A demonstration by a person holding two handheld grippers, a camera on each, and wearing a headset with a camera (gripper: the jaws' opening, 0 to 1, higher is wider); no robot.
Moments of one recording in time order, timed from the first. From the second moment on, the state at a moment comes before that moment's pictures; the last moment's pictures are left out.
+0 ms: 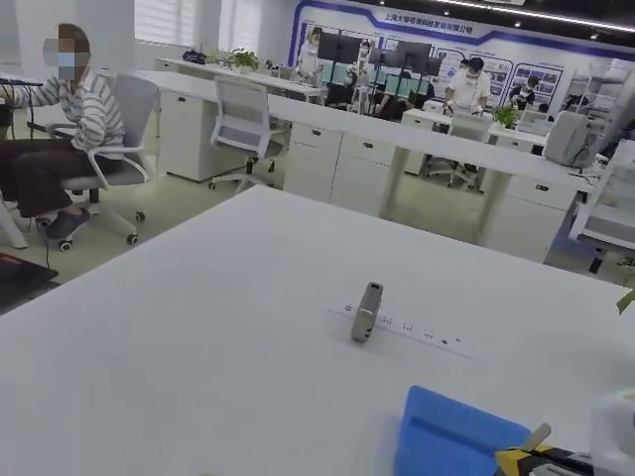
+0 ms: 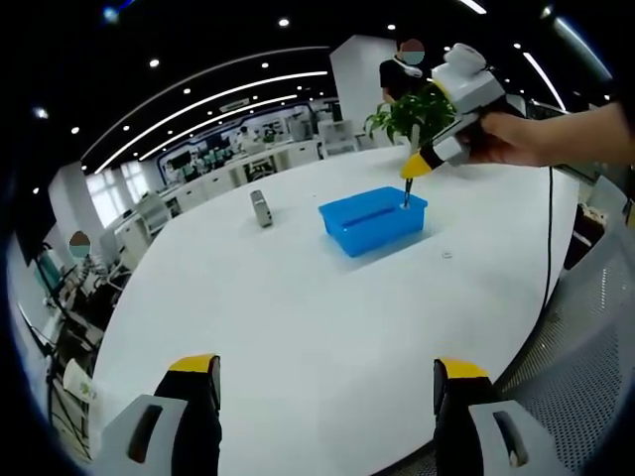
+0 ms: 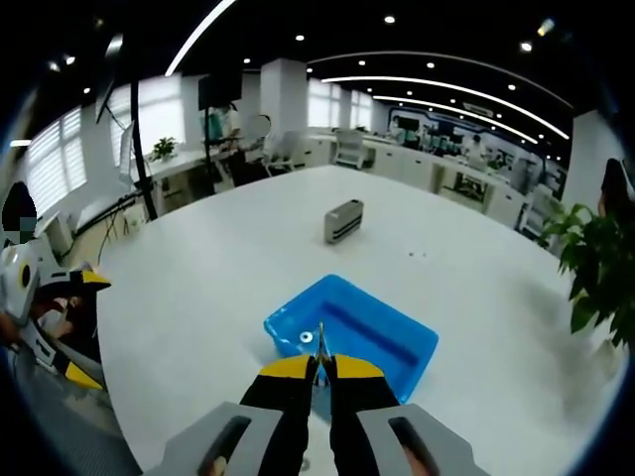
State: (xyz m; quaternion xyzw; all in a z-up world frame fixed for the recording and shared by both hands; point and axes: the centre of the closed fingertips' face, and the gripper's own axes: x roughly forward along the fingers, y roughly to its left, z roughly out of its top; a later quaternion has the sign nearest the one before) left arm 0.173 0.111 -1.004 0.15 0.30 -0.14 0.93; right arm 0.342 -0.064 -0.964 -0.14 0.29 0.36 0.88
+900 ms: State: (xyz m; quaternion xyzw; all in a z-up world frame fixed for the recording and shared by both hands) left arm 0.170 0.110 -1.010 0.15 0.32 -0.15 0.92; right arm 0.379 -0.073 -0.979 -0.12 0.30 0.34 0.89
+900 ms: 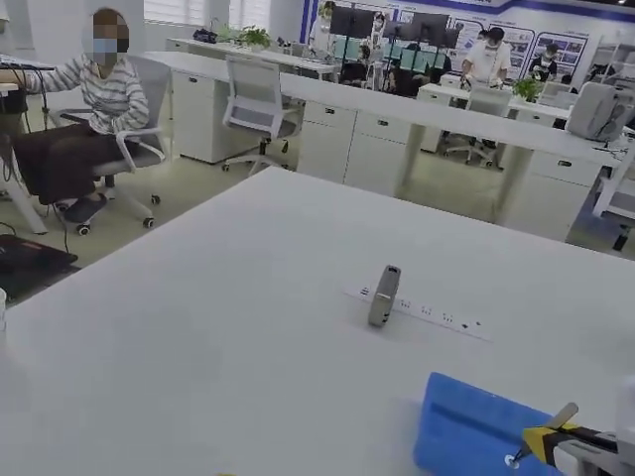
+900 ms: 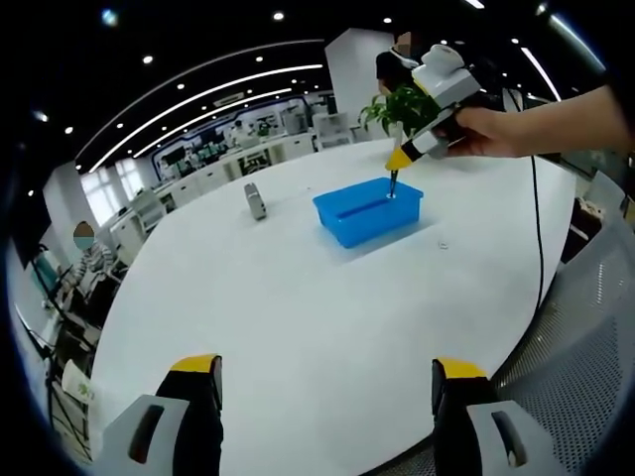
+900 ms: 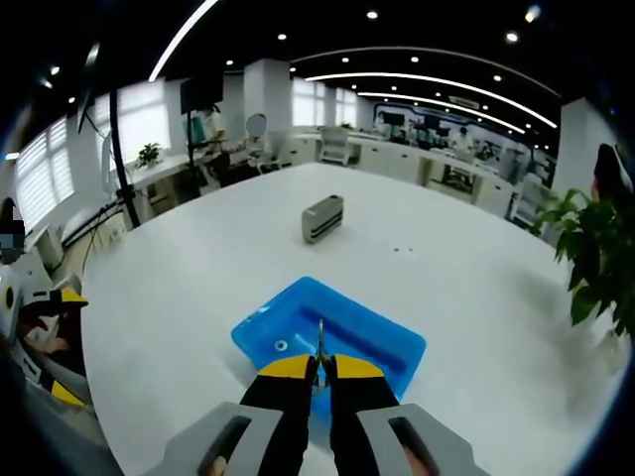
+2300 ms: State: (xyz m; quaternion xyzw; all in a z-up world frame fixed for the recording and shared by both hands) left arm 0.170 0.109 -1.011 0.15 0.32 -0.16 0.92; right arm 0.396 -0.069 -1.032 -0.13 0.34 0.34 0.87
